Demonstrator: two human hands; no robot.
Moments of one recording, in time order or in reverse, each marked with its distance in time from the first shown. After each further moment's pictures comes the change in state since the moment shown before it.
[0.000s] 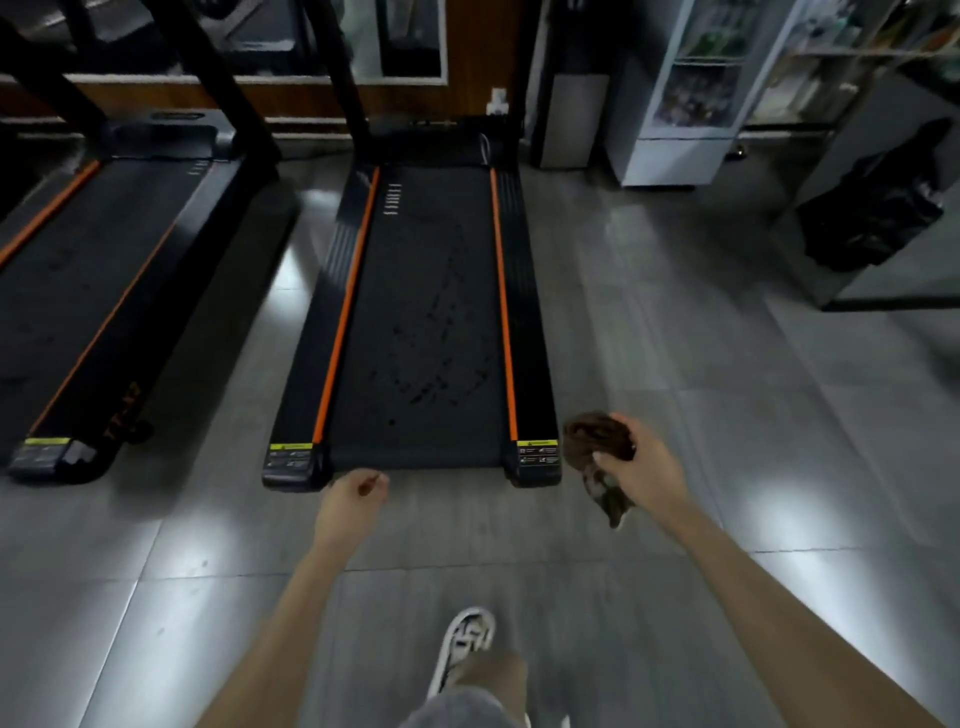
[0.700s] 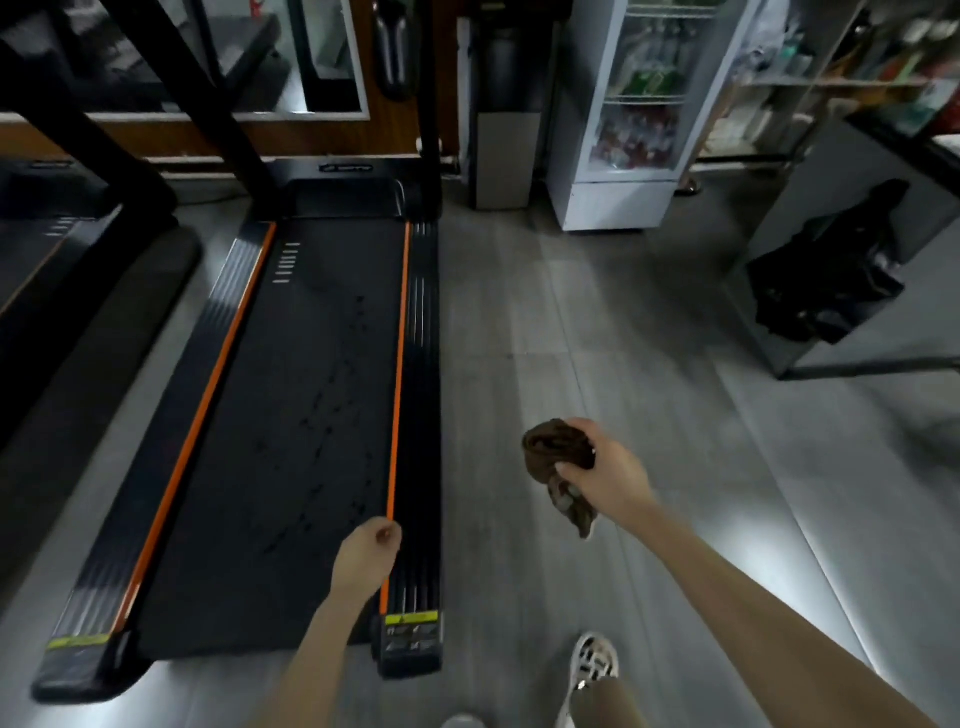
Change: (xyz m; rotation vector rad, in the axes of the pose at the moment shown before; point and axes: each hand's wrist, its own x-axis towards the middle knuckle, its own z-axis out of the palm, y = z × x) left_hand 0.275 0.304 0.287 0.155 -0.126 -0.005; right_hand 0.432 0.061 -0.222 -0.173 -0.091 -0.105
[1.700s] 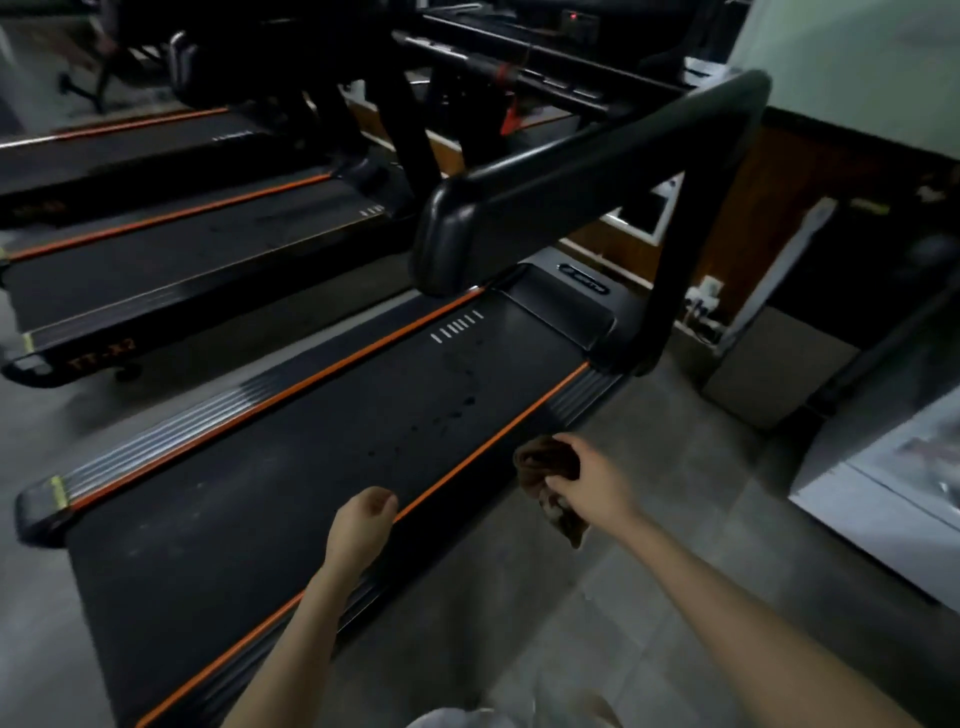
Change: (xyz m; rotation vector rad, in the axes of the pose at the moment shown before) left_hand 0.358 0.328 0.005 -0.397 0.720 -0.440; right_hand 0.628 -0.082 -0.121 -0.233 -0.461 -0.730
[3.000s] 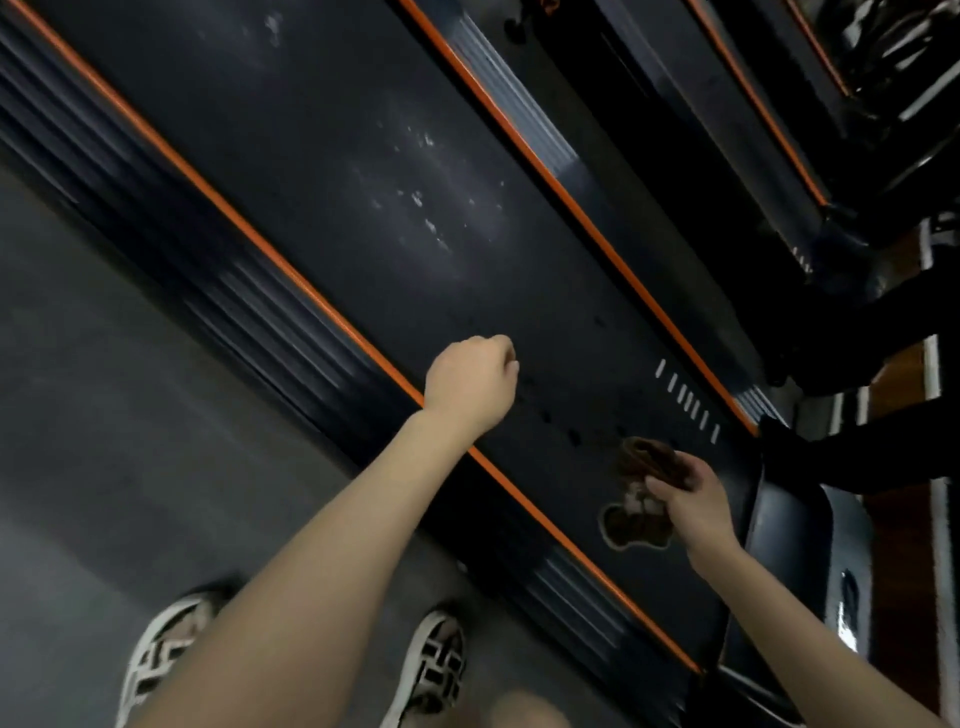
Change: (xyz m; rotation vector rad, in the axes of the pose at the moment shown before) left_hand 0.366 -0.058 0.315 -0.330 0.763 -0.436; right_hand 0.586 0.166 0.229 -0.246 -0.479 -0.374
